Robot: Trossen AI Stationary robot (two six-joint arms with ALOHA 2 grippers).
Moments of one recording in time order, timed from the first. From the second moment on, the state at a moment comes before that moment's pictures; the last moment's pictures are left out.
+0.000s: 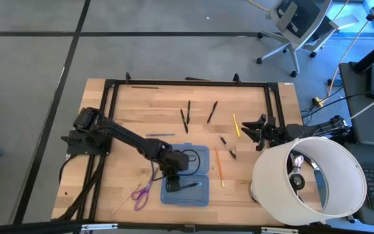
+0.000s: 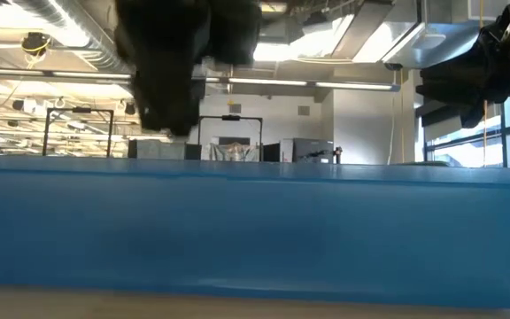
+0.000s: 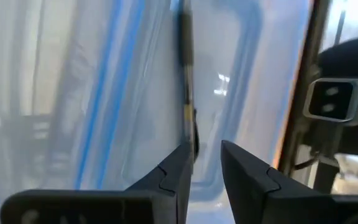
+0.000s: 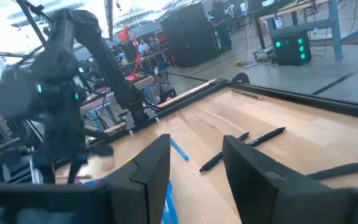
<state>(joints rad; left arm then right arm) -0.28 1.81 1.23 -0.45 0.30 -0.67 0.28 0.02 0.02 0.04 0.58 0.37</state>
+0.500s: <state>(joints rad) -0.20 1.32 1.07 -0.49 -0.16 -0.49 0.28 0.22 0.02 0.03 0.67 0.36</state>
